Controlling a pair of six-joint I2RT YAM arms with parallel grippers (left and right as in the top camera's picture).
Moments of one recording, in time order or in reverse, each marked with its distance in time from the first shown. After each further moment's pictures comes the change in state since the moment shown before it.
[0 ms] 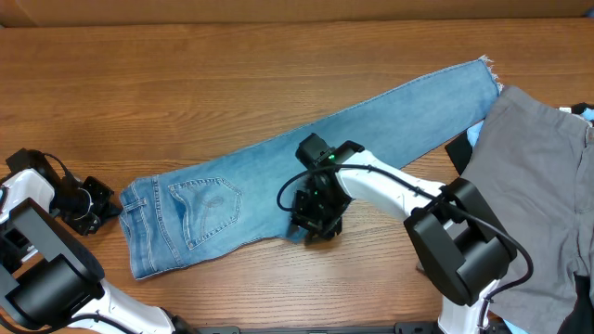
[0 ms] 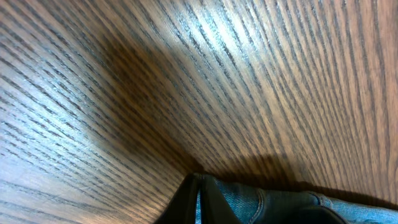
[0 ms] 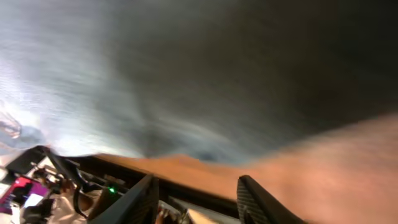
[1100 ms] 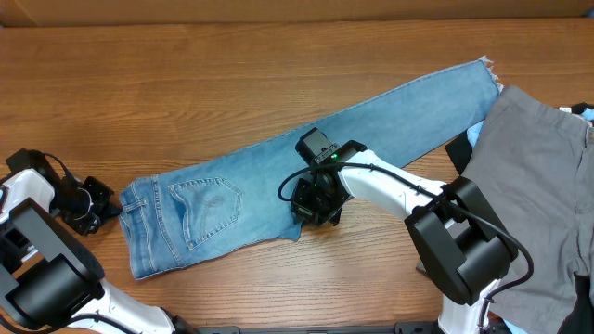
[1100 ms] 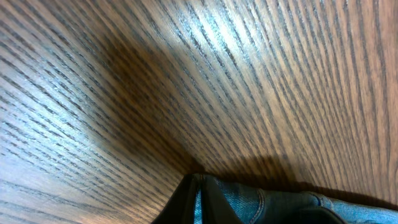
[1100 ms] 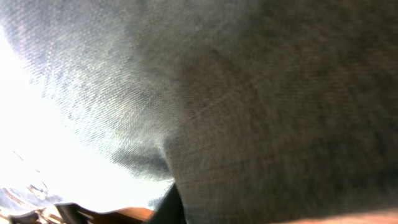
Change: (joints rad) left arm 0.000 0.000 0.000 0.001 0.000 -0.003; right arm -0.006 0.000 -0.010 0.150 0.142 0.131
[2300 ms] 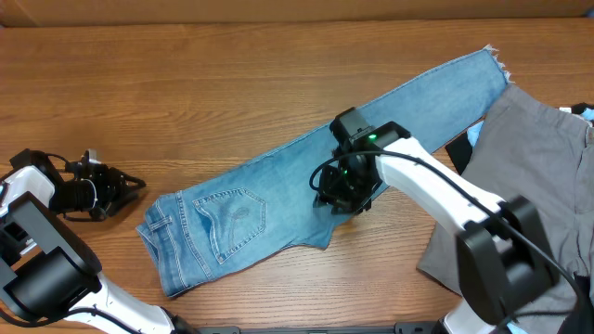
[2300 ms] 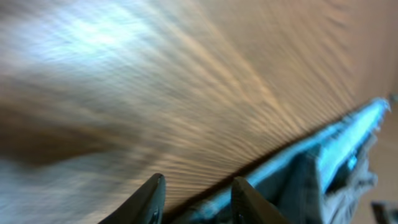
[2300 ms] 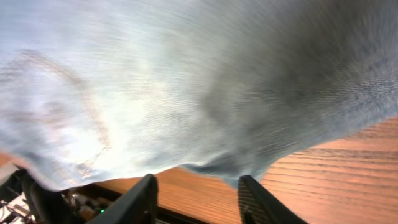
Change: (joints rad) left arm -0.003 0.041 0.031 -0.047 0.445 0.354; right arm -0.143 -0.179 0.029 -0.191 0.034 -0.295
